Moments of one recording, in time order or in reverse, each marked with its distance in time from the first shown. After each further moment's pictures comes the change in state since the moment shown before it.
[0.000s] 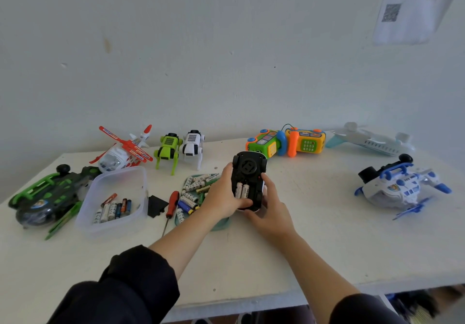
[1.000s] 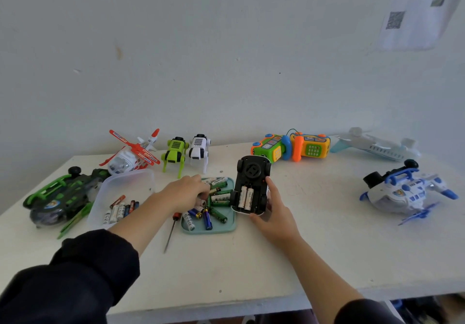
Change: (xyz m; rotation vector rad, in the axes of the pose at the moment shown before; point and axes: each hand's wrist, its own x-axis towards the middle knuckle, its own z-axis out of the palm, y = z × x) left_hand 0.010 -0.050 -0.087 0.825 -0.326 0.089; right_hand -0.001 0.000 0.001 0.024 0.003 -0.043
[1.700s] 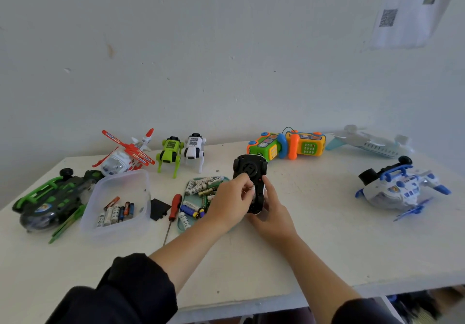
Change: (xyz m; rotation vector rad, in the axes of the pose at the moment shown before) left_hand 0.006 0.108 0.022 -0.683 0.601 0.106; right_hand -0.001 -0.001 0.001 -0.012 -0.004 0.050
